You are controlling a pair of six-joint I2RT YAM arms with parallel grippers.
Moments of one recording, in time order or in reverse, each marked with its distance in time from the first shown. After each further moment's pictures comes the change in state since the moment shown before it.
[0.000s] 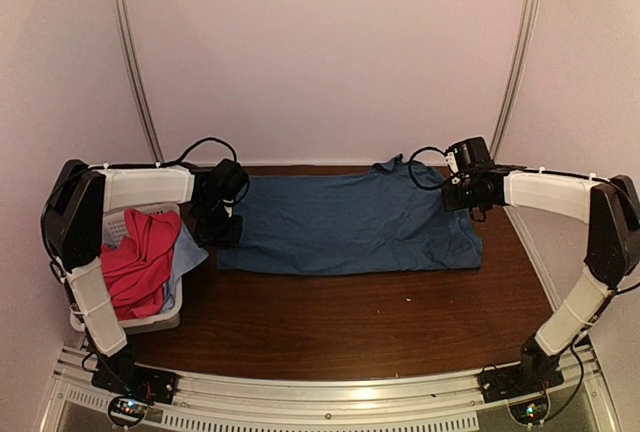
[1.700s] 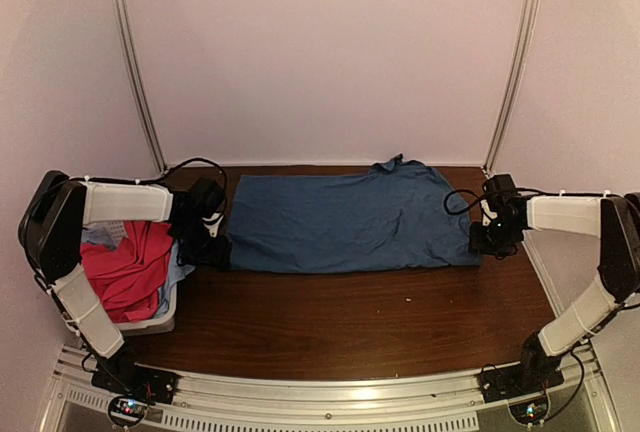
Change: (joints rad) left arm 0.070 -0.135 -0.258 0.111 0.147 0.146; right arm -0.187 -0.108 -0.271 -0.159 -0.212 0.240
